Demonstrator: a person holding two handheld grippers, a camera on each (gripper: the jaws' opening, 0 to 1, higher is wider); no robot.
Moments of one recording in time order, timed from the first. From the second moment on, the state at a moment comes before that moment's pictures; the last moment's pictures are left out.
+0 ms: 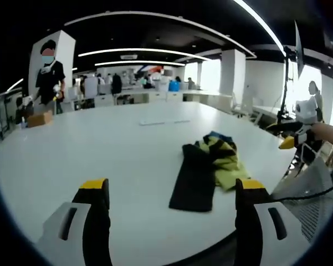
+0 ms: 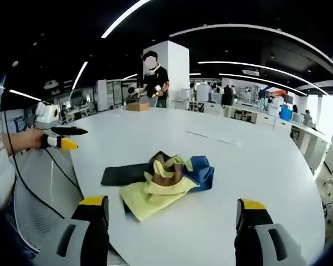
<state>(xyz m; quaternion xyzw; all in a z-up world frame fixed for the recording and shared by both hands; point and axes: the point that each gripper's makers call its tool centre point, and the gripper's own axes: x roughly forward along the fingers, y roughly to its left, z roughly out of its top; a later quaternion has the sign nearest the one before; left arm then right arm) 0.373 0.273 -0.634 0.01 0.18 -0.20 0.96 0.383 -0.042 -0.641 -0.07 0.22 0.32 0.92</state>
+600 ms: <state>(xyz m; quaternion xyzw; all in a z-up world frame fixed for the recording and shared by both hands) 0.373 0.271 -0.631 0.01 0.18 -0.21 0.96 0.383 -0.042 -0.644 -0.07 0.22 0.33 0.92</state>
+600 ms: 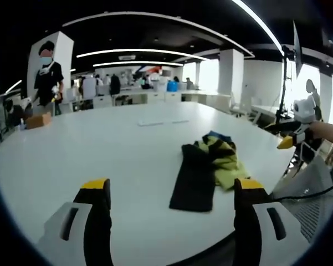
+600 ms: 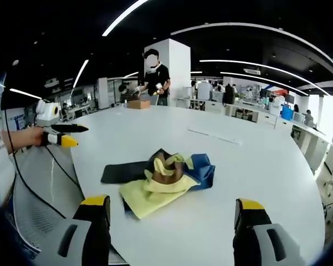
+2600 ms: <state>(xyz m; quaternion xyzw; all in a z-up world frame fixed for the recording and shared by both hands) 0.450 0.172 -0.654 0.00 0.19 -0.37 0.91 0.466 -0.015 -0.654 -0.05 0.21 0.40 0.89</state>
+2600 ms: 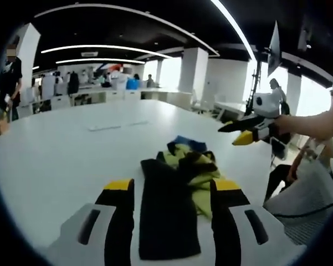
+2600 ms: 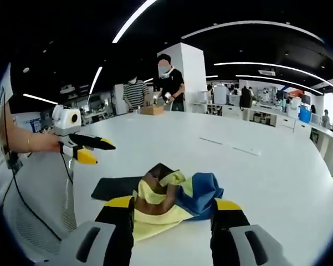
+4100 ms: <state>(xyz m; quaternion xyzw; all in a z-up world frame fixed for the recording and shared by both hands) 0.503 0.106 -0.726 0.00 0.31 -0.38 0.87 0.499 0.003 -0.710 -0.14 0.25 0.43 0.86</state>
